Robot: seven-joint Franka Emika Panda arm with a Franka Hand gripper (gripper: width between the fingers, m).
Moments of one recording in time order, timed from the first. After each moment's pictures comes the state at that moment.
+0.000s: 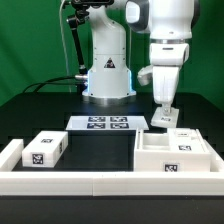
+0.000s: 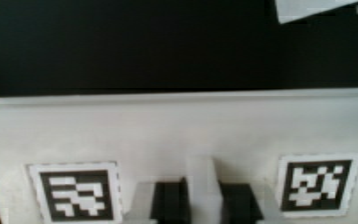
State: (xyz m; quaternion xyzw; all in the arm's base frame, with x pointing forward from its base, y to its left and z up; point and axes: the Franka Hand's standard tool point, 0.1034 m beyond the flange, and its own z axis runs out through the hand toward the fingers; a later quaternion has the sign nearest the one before) arm 0.402 0.111 0.058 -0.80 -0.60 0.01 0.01
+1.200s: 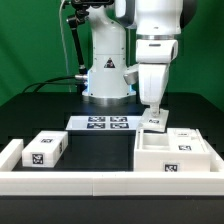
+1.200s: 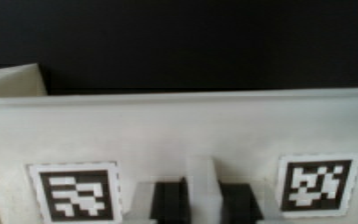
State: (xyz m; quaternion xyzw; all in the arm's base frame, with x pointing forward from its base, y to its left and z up) arm 0.449 0.077 0.065 -0.80 -0.61 0.00 0.01
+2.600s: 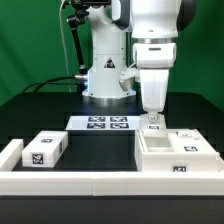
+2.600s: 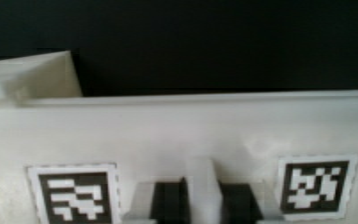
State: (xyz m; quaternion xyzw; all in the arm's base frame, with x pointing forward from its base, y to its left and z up) arm 0.472 0.066 0.058 -0.75 -0.66 0.00 0.02
